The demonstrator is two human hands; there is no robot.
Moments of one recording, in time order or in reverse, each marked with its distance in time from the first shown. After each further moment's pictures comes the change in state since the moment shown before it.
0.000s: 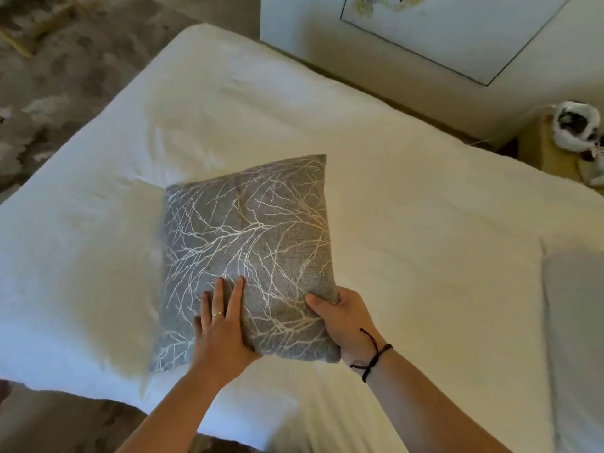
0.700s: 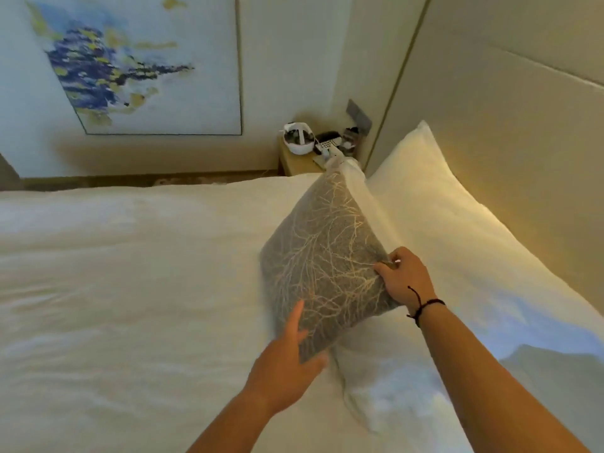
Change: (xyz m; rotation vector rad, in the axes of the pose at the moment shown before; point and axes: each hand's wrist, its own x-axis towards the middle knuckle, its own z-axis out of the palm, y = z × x) left_hand -0.190 0.565 0.238 -0.277 -0.479 0.640; right_hand -0.201 0.140 -0.662 -0.300 0.926 -0.057
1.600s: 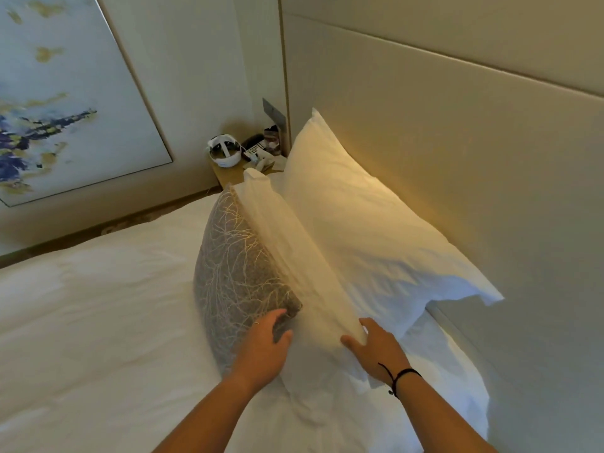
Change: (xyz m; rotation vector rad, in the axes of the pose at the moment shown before) left_hand 0.066 0.103 0.130 0.245 -0.007 0.038; right_hand -0.059 0.230 -0.051 0.011 -0.252 0.204
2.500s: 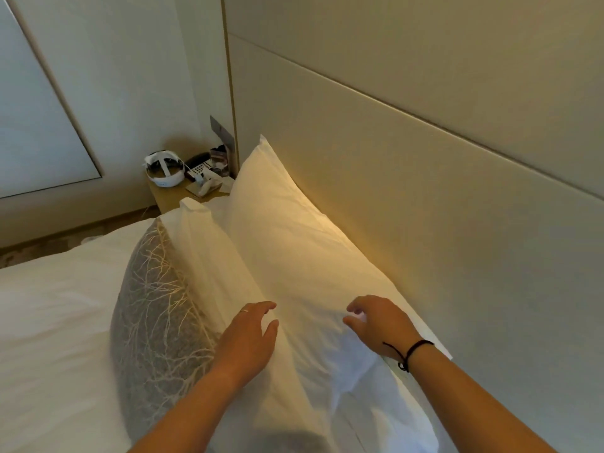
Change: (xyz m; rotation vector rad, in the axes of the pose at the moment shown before) left_hand 0.129 0.092 0.034 0.097 0.042 0.232; right_hand 0.067 -0.025 -0.176 -0.364 0.159 -0.138
